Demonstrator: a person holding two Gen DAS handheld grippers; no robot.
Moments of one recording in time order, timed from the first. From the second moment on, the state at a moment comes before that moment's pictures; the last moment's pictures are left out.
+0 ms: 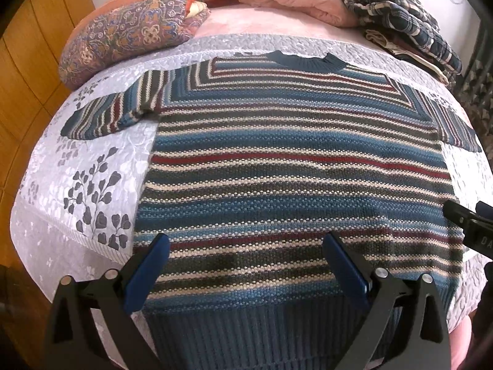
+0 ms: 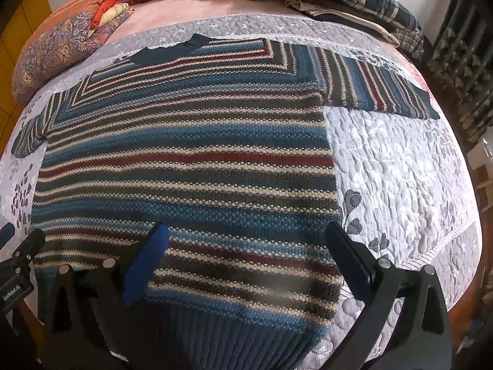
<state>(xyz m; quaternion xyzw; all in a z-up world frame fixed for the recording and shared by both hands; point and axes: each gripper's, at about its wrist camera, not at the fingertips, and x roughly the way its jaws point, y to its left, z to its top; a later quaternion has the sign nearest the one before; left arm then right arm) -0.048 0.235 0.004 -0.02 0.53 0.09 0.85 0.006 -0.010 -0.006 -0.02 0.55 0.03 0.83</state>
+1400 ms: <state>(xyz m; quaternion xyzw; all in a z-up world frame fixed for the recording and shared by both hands) -0.048 0.234 0.004 -0.02 0.52 0.10 0.85 0.009 -0.013 -0.011 -0.02 0.55 0.03 0.84</state>
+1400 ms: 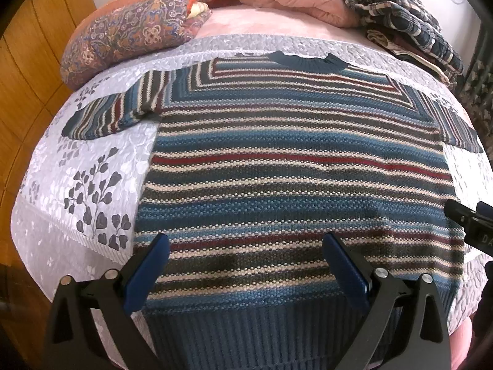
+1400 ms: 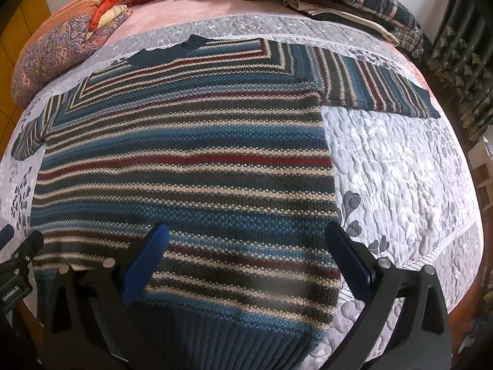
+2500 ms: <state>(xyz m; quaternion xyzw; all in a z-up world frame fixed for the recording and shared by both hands) 0.169 0.081 0.008 -0.06 0.50 0.02 0.87 0.238 -0.390 -0.059 0.15 0.61 -0.11 0.77</state>
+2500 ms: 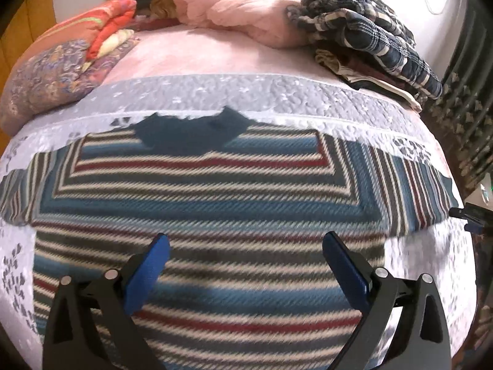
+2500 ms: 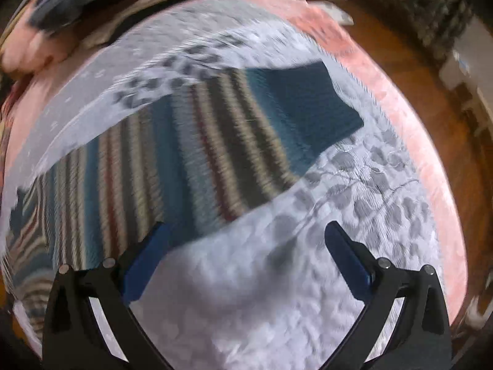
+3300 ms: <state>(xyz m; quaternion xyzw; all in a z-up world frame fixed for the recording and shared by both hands) 0.192 0.094 -0.016 -0.05 0.50 0.05 0.86 0.249 -0.454 -0.067 0.26 0.58 -0.10 0.77</state>
